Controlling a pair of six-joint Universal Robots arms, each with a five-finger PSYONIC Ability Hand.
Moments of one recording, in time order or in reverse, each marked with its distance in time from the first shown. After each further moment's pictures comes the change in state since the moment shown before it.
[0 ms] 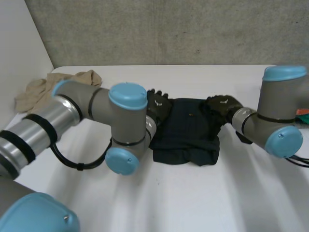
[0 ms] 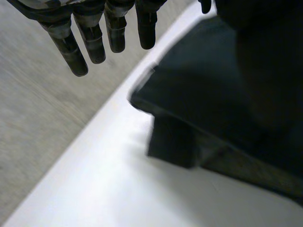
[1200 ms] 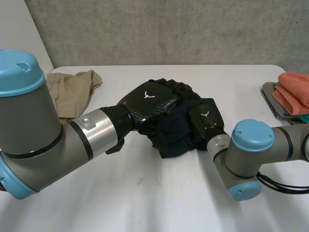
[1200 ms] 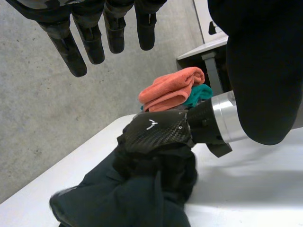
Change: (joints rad) left arm 0.167 0.742 -0.769 0.117 0.667 -0.319; right arm 0.180 -0.041 0.458 -0.774 0.187 -0.005; left_hand 0.000 -0.002 -0.001 -0.002 0.000; right_hand 0.570 0.744 0.759 0.722 0.438
